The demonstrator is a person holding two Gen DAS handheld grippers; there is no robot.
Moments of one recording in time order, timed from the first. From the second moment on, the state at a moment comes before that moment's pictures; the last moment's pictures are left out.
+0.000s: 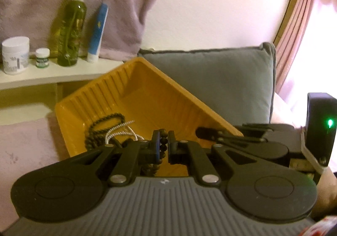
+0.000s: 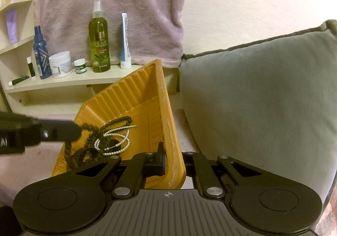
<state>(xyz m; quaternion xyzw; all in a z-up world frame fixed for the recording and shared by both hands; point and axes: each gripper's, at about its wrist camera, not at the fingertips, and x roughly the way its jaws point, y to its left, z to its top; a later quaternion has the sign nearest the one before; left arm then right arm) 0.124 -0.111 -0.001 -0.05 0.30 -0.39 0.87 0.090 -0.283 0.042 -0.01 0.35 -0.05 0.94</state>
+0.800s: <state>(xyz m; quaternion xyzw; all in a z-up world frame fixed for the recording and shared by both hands) 0.123 -0.109 -0.021 -0.04 0.32 -0.36 0.87 0.090 -0.283 0.043 -0.01 0.35 -0.05 0.94</state>
